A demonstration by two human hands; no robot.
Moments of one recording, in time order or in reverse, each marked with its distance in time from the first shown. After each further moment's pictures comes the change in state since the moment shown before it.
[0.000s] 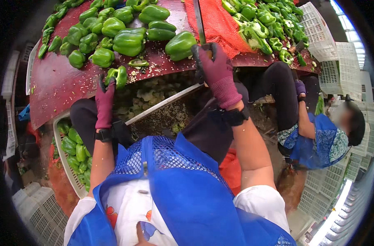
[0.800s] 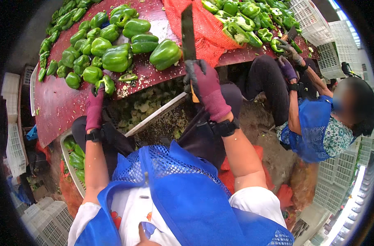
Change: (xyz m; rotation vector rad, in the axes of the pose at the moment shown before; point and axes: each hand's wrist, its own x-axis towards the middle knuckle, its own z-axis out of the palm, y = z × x) left_hand 0.055 0.012 -0.010 0.322 -0.202 -0.074; right_hand -0.014 0.029 -0.021 0.302 0.011 0.009
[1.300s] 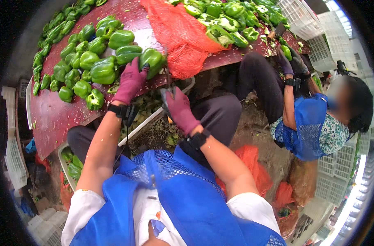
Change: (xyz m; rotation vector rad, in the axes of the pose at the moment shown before) left_hand 0.005 0.169 0.131 0.225 -0.145 0.427; right_hand -0.001 0.086 0.010 -0.440 0.076 -0.023
